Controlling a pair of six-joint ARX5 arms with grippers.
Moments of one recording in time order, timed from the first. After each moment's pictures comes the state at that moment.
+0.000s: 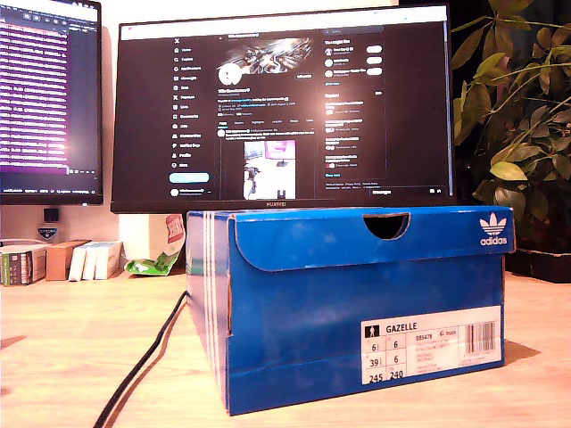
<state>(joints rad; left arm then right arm) 0.03 0.40 0.36 -0.17 0.37 0.05 -0.05 0.30 0.37 -0.14 0.06 0.02</state>
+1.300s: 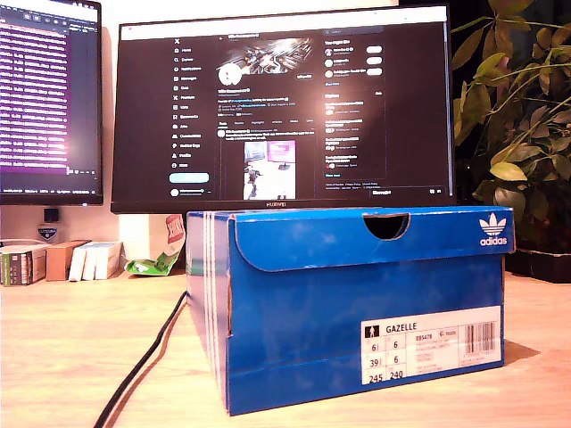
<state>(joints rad) 0.03 0.00 0.05 -0.21 0.11 -0.08 -0.05 0.01 0.12 -0.33 0.11 0.00</state>
